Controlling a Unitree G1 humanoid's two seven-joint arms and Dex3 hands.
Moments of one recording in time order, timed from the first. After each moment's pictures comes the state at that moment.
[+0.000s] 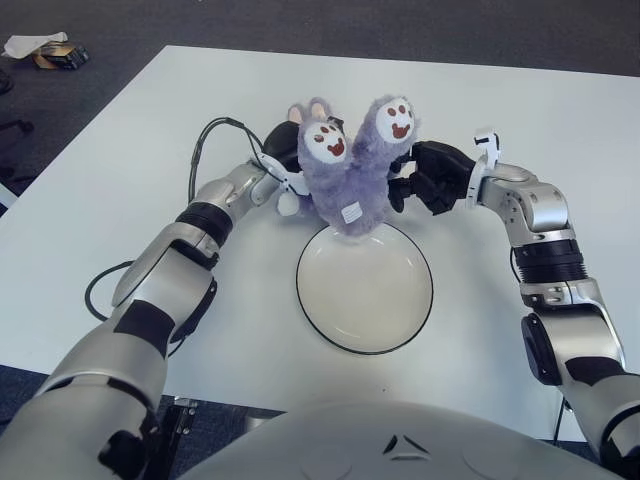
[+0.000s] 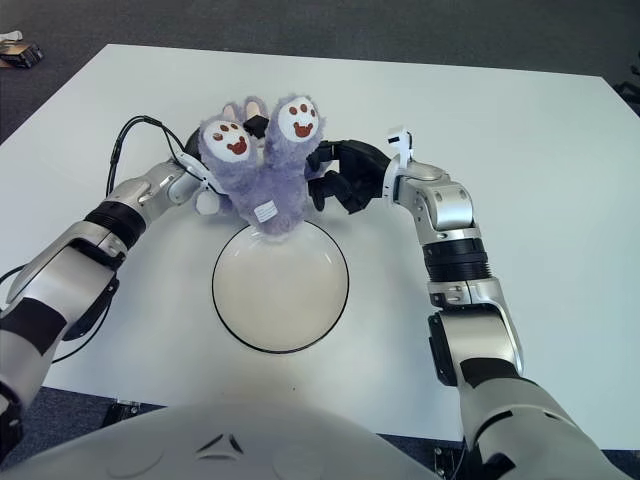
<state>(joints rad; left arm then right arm) -0.89 0.34 -0.55 0.99 0.79 -0.58 0.34 -0.60 -0.36 0.01 0.20 0.34 0.66 0.79</state>
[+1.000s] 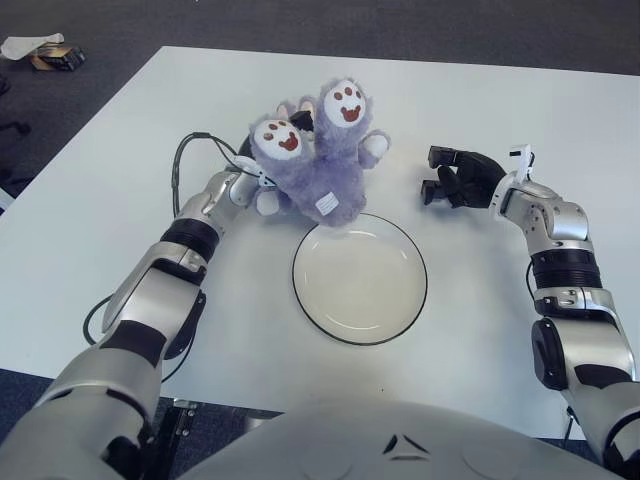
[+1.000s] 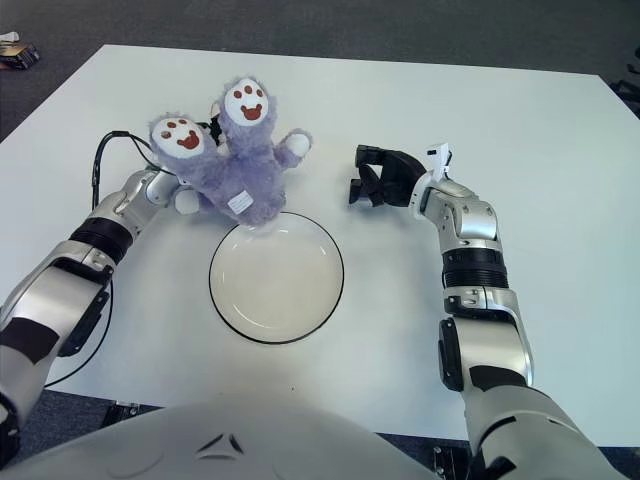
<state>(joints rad) -0.75 0.36 -0.35 0.87 0.52 -0.53 0.17 -0.57 -0.37 -0.10 0.40 0.30 0.57 0.58</state>
